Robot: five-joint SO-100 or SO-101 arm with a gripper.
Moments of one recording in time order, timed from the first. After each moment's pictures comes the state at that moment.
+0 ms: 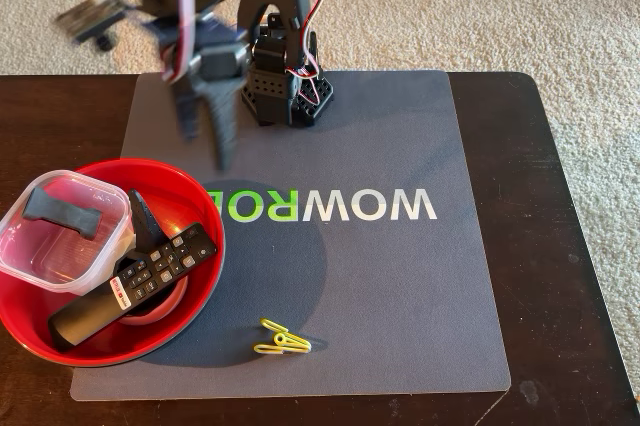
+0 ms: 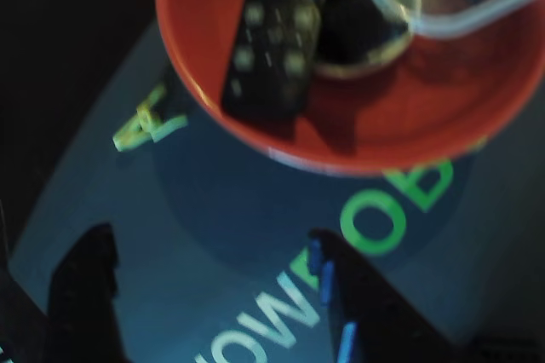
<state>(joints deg) 14.7 119.0 83.7 97.4 48.3</state>
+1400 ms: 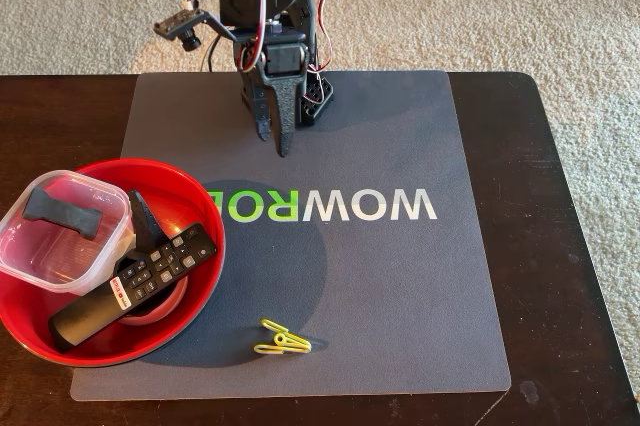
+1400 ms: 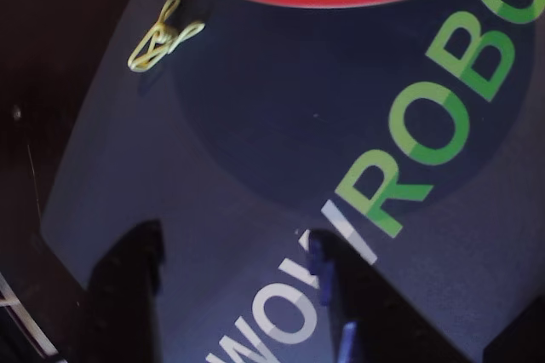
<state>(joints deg) 1.1 144.8 117.7 83.9 30.7</state>
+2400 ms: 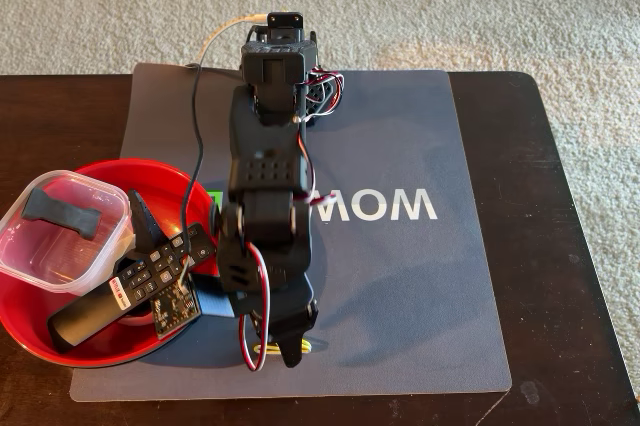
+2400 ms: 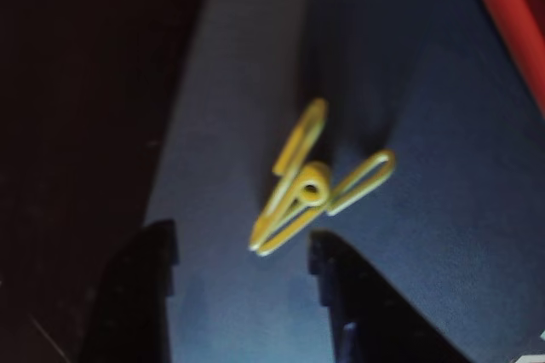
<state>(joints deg) -0.5 39.4 22.3 92.2 19.7</state>
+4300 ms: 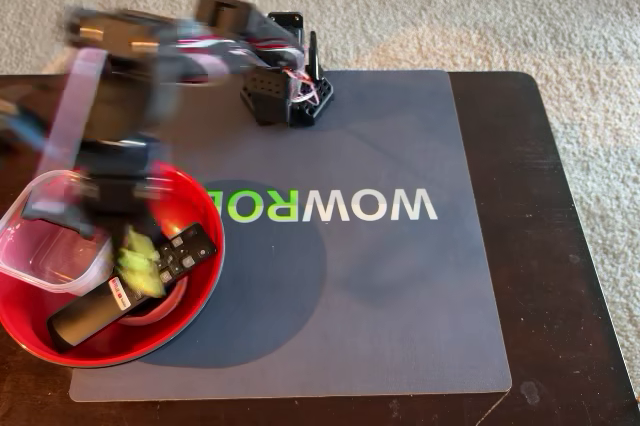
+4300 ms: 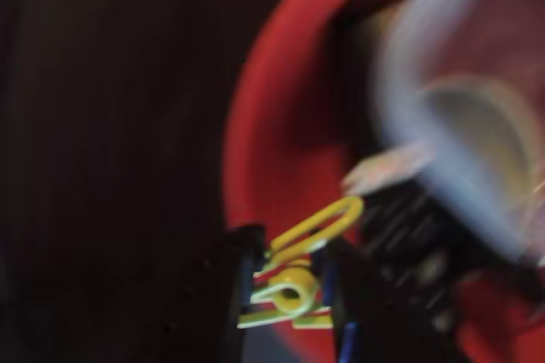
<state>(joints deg) 27.5 54.8 10.9 97.6 28.3</state>
